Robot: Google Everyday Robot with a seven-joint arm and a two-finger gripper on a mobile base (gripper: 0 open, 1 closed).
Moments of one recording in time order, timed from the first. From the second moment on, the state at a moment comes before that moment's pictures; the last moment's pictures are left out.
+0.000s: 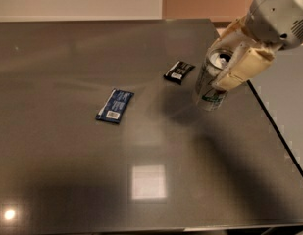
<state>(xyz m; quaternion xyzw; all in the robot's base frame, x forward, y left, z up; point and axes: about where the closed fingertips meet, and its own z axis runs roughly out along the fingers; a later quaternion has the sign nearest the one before) 0.458 -0.132 1.004 -0.69 0.67 0.12 0.26</state>
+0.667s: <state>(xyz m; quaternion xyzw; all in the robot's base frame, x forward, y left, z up) 0.510 -0.124 1.015 -0.66 0.69 0.11 0.27</state>
